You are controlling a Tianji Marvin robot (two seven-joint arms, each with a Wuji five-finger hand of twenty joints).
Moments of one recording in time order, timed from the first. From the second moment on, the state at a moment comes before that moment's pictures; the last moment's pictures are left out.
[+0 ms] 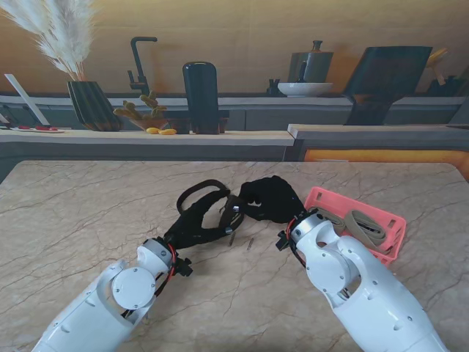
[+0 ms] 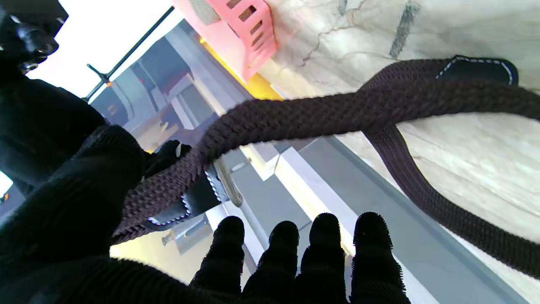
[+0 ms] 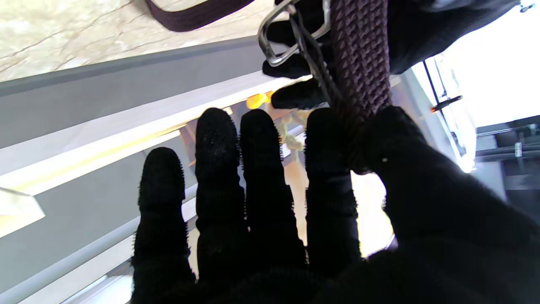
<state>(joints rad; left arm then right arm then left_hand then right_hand) 1.41 -1.17 -1.02 -1.40 0.33 -0.31 0.11 -1.42 -1.13 1.08 -1.60 -0.69 -0.21 -0.14 0.51 -0.46 0.52 -0.05 0.17 0.11 0.17 0.26 0.20 0.22 0.15 0.26 0.20 0.20 0.14 0.35 0.05 0.20 0.36 0.40 0.62 -0.52 0.74 -0.23 0.86 -0.11 0.99 0.57 0.99 0.13 0.75 0.45 0.80 0.15 0.83 0.66 0.34 0.30 1.00 0.54</state>
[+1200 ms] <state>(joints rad) 1.43 -1.19 -0.99 -1.44 0.01 -0.30 0.05 -1.37 -1.14 1.07 -1.54 -0.64 -0.16 -0.20 1.03 -0.30 0.20 -0.12 0.60 0.03 0.75 0.55 1.03 0.09 0.60 0.56 0.83 0.19 0.67 0.61 0.31 0.26 0.96 0.55 0.62 -0.51 0.71 -0.23 0.86 -0.22 0.99 0.59 0.99 0.11 0.72 0.46 0.80 0.12 0.79 0.66 0.35 0.30 0.95 0.56</state>
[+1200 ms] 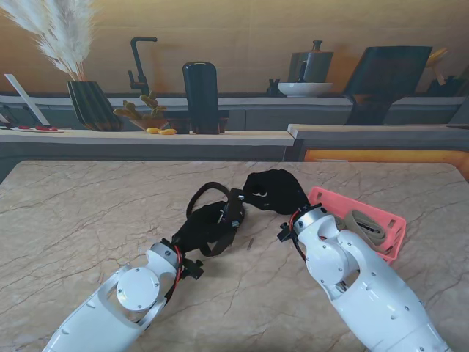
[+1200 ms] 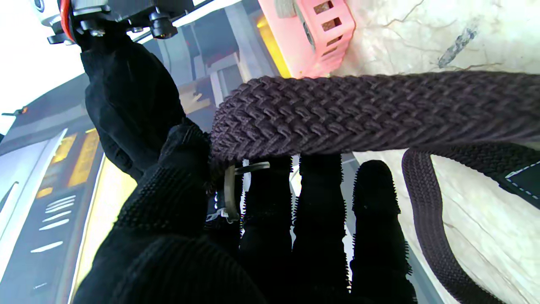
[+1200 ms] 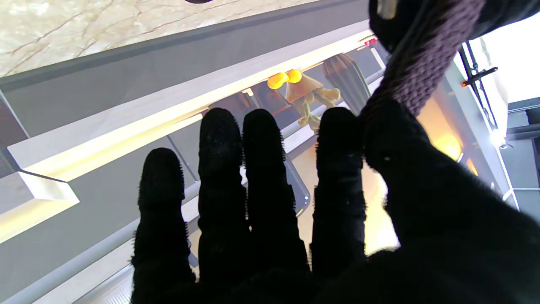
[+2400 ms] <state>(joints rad) 1.50 -1.24 -1.09 -1.59 -0.67 0.15 -0.05 -1.13 -1.11 0.83 -1.17 -1.06 -0.40 -0.68 1.21 -0.13 -0.06 -0.12 0.59 0.18 0.80 0.60 1.07 0.19 0.70 0.55 0.90 0.31 0.84 0.76 0.34 0.28 1.07 0.68 0.48 -0.55 1.00 -0.15 0.16 -0.42 0.90 0.39 0.46 0.11 0.75 0.38 0.50 0.06 0.67 0.50 0.20 0.17 0.99 0.51</state>
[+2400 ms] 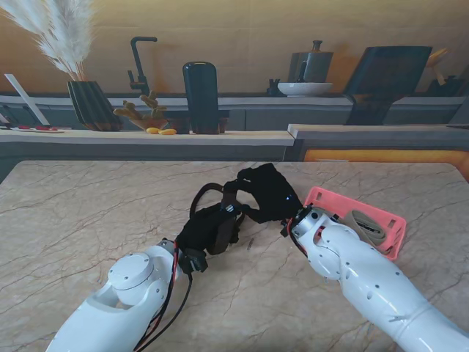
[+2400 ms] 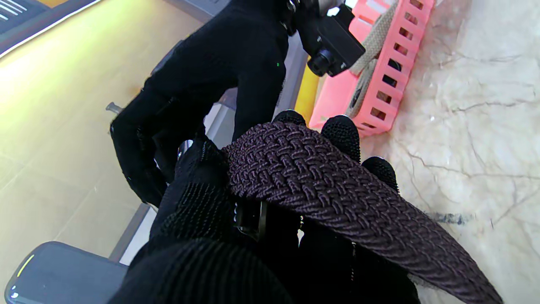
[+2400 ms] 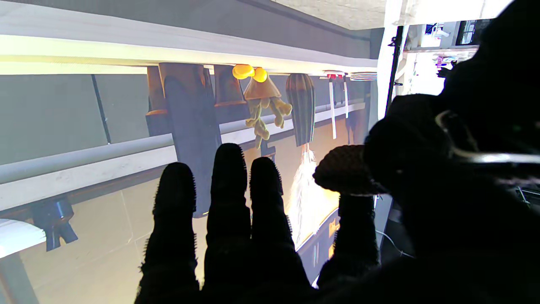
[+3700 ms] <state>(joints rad) 1.47 -1.24 -1.01 -1.52 -0.14 -0.18 0.12 -1.24 -1.12 0.94 -1.31 -1.09 -0.25 -0.74 0.68 -0.19 -0.01 -0.06 0.33 0.14 0.37 0.45 0.43 0.20 0.28 0.37 0.39 0.28 0.37 0.56 0.07 0.27 0.71 0.53 0.61 -0.46 0.80 -0.23 0.63 -0.30 1.00 0.08 1.01 -0.02 0.74 0.35 0.71 0.06 0.80 0.50 0.31 0.22 1.10 0.44</state>
